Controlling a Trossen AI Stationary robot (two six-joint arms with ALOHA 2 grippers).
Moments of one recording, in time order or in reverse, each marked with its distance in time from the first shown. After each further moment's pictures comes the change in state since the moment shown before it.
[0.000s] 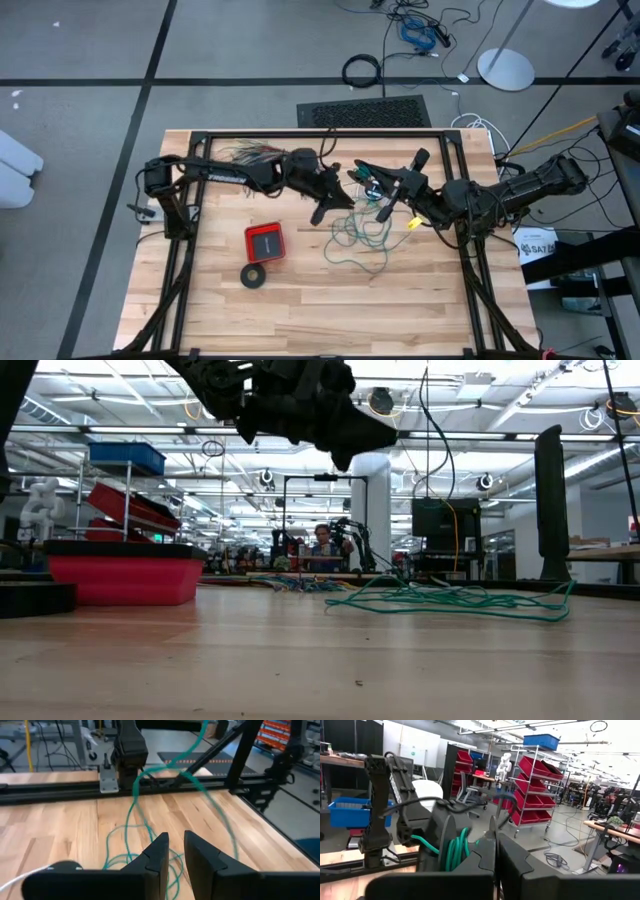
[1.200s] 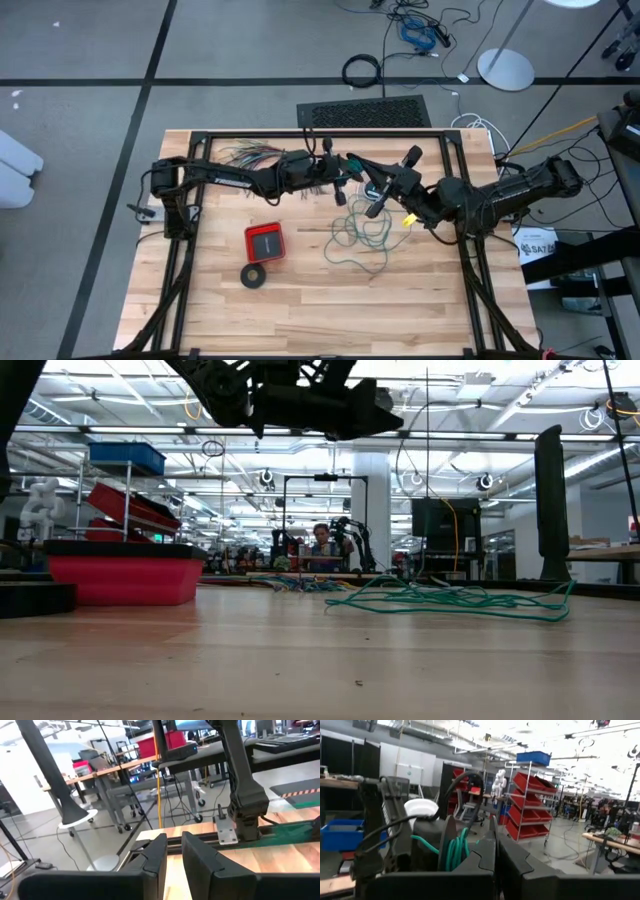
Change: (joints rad) left arm -0.033 0.049 0.000 0.398 -0.566 0.215; right arm -0.052 0.092 -0.001 0.233 -0.051 -0.060
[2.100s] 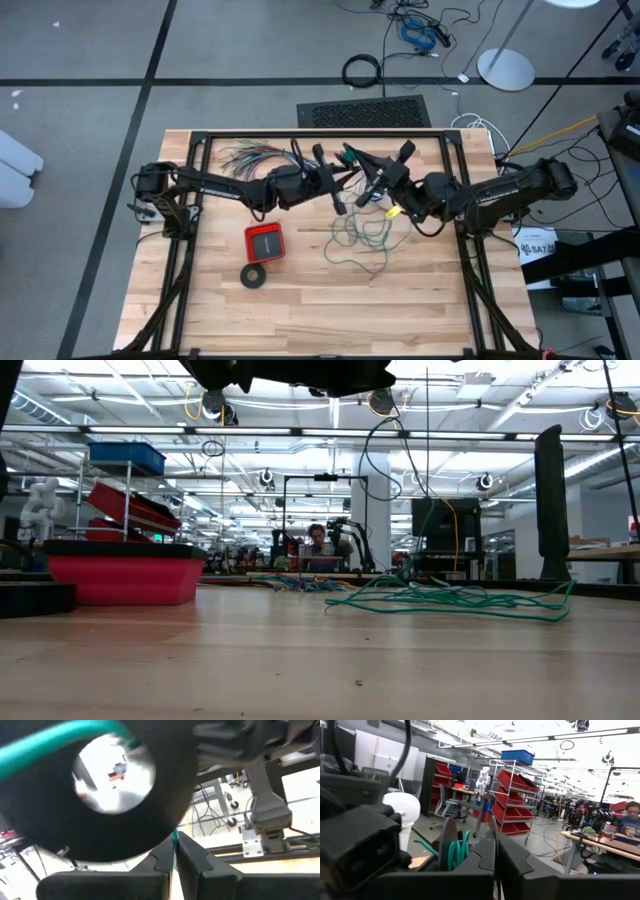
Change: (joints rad) left arm -0.136 -0.094 0.002 -0.021 -0.295 0.155; right arm -0.079 0.077 0.000 0.099 0.000 -0.057
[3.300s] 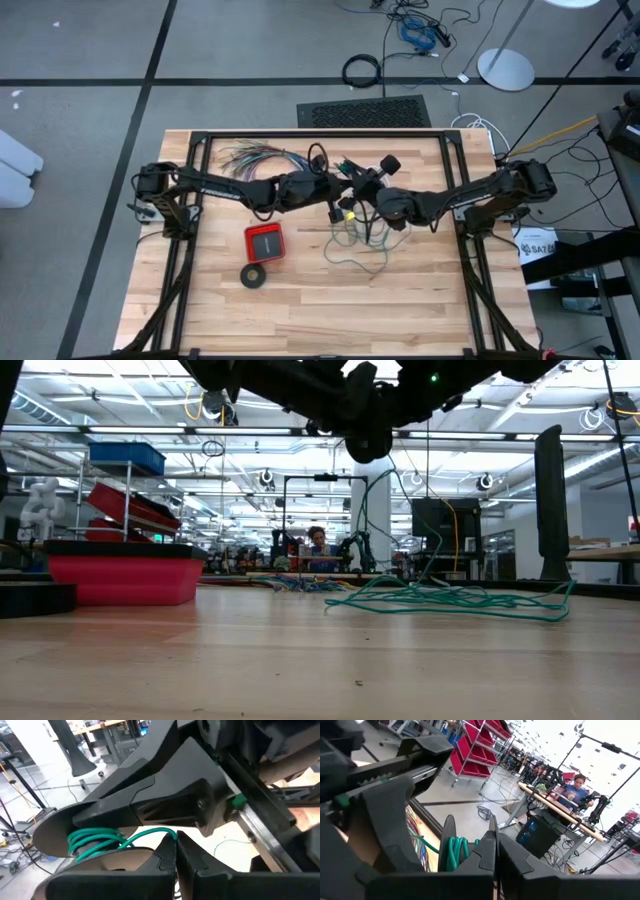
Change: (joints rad) left arm -0.013 0.001 -0.003 -0.308 0.001 -0.259; right arm -0.045 0.212 0.000 -0.263 0.261 0.064
